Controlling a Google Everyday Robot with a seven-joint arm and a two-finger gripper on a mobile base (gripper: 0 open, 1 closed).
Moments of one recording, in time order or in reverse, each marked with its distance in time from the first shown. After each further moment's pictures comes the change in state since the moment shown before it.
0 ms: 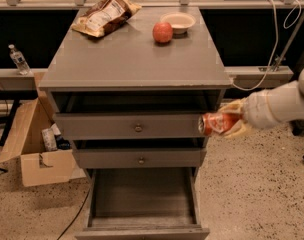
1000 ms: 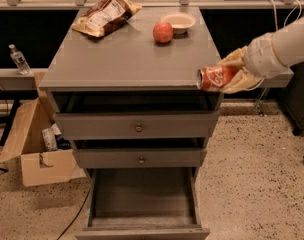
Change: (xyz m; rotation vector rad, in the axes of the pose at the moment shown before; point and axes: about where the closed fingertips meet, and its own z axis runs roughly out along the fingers) arm -0.045 -0.105 -0.060 0.055 0.002 -0.059
